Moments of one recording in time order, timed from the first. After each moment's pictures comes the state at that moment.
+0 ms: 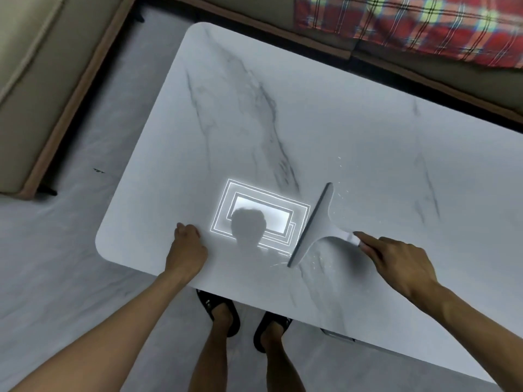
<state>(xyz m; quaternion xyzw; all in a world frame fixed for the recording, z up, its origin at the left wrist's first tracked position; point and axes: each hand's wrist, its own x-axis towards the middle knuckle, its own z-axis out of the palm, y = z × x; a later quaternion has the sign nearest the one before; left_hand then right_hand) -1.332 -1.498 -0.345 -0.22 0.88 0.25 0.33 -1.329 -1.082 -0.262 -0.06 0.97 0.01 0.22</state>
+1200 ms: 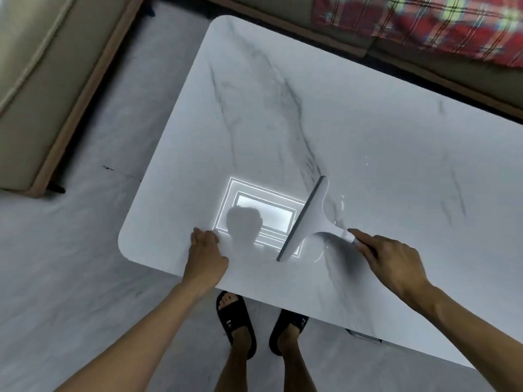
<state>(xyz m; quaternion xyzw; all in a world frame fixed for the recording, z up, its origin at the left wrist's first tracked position) -1.311 -1.533 -0.362 -0.19 0.87 0.32 0.33 -1.326 -1.158 -0.287 -0.04 0.98 -0.04 0.20</state>
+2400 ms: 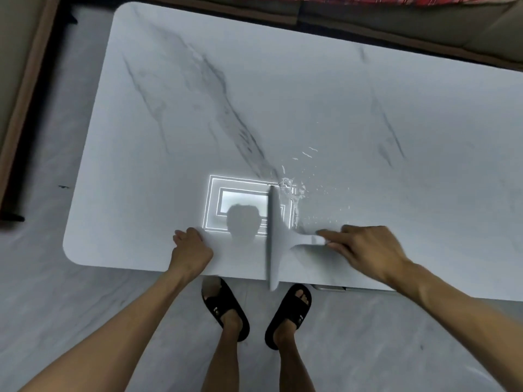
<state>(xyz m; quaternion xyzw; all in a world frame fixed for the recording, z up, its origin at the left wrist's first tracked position) -1.291 -1.448 -0.348 -0.18 0.86 0.23 0.42 -1.243 -1.088 -0.260 -0.15 0.97 -0.04 0.19</state>
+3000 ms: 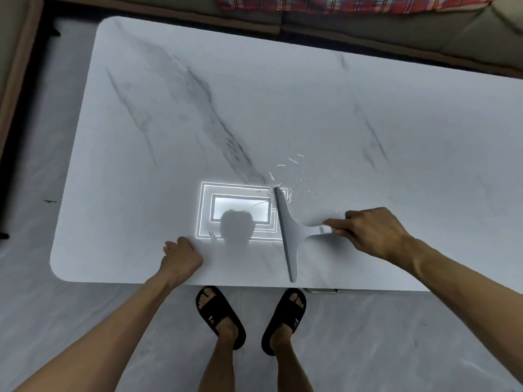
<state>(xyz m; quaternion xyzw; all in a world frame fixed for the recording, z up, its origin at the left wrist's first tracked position) -1.306 -1.445 -0.340 -0.17 0.85 0.18 0.47 -1.274 -1.049 -0.260 -0.18 0.95 0.05 0.24</state>
